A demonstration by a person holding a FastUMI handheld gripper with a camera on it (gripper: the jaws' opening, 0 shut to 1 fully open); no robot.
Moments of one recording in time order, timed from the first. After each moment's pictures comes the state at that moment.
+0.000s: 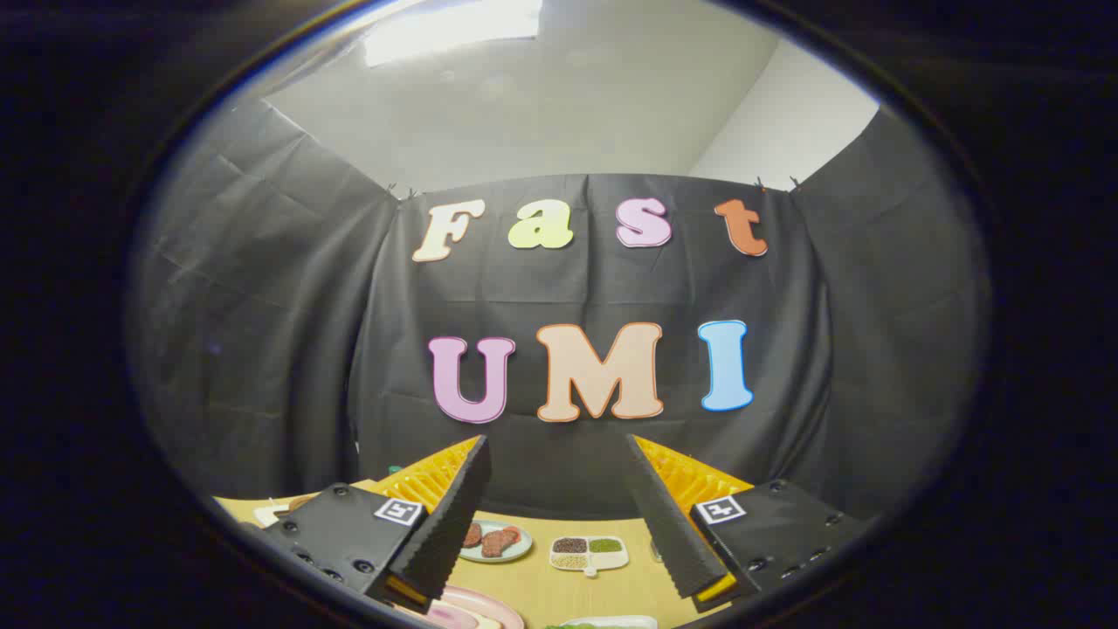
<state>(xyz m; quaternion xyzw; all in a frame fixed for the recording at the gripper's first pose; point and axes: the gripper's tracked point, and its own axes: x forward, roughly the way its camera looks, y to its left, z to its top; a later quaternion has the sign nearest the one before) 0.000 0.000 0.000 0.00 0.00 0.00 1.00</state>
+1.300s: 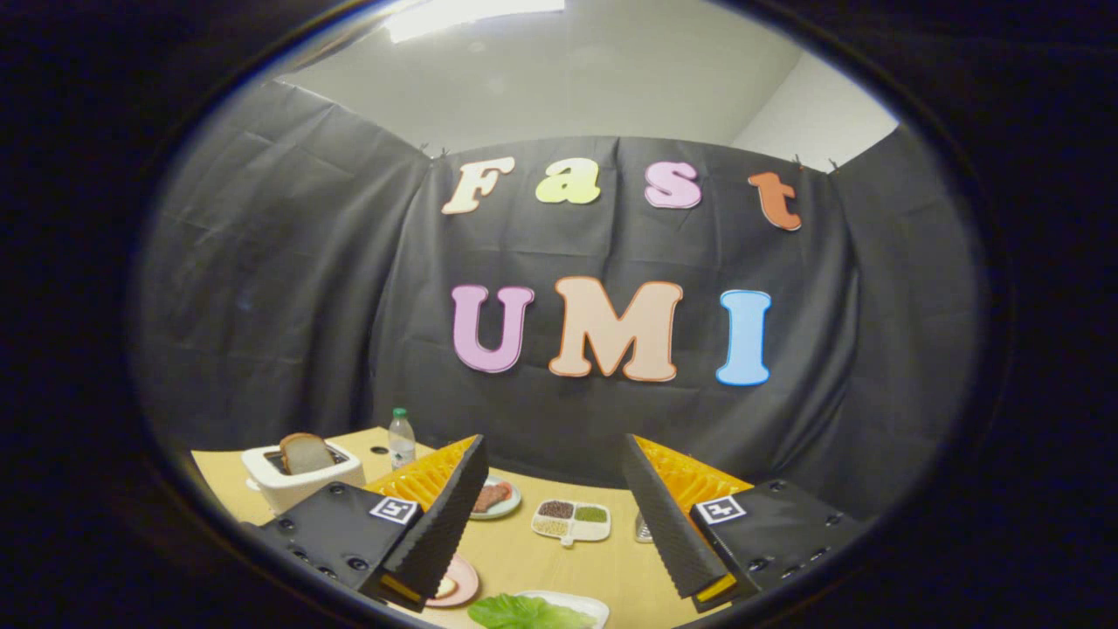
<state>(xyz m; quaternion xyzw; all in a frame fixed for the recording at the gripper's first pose) -0.012 -0.040 -0.058 -0.05 0.09 0.07 0.99</state>
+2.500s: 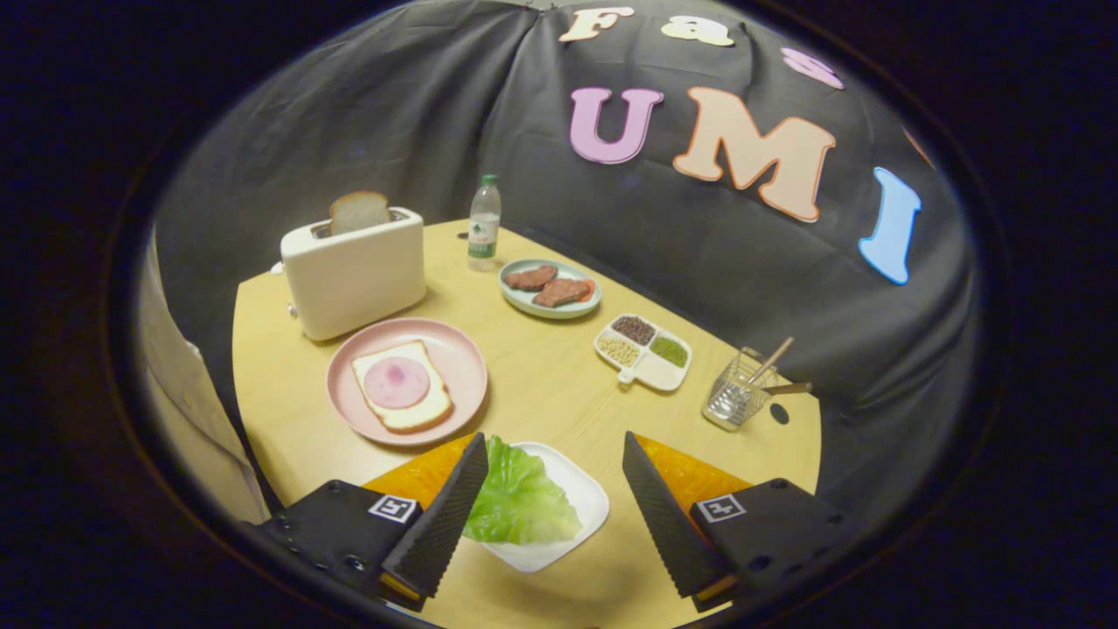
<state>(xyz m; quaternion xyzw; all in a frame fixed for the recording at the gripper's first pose) -0.064 -0.062 -0.283 -0.16 0.40 0.27 0.86</state>
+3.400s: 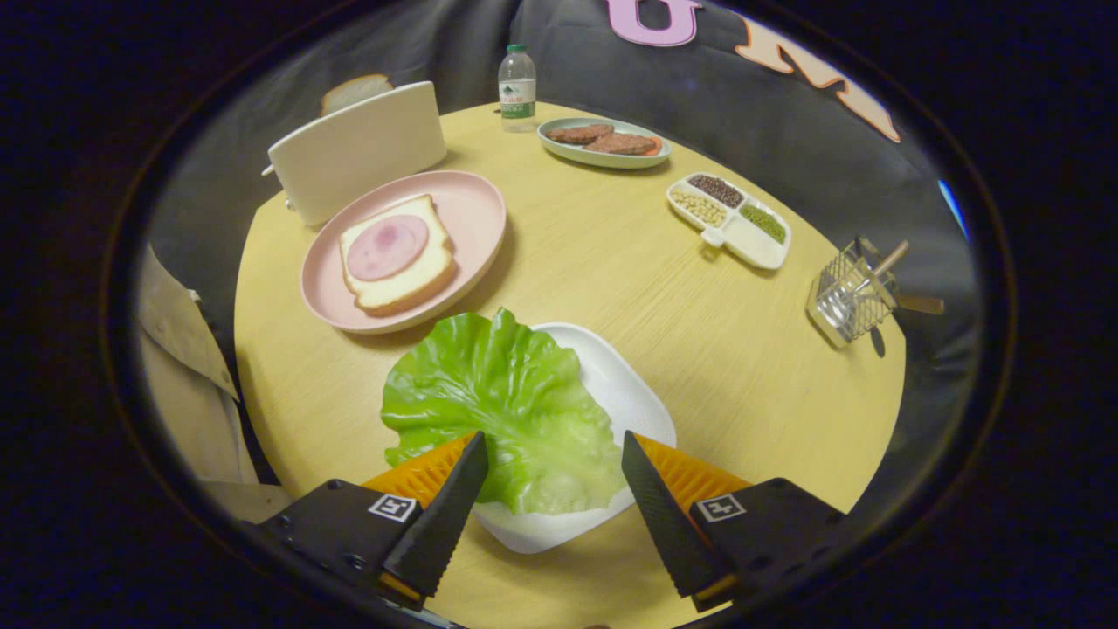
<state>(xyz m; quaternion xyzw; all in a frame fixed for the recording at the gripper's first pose) -0.104 -0.086 -0.400 -0.18 0.57 0.32 0.73</state>
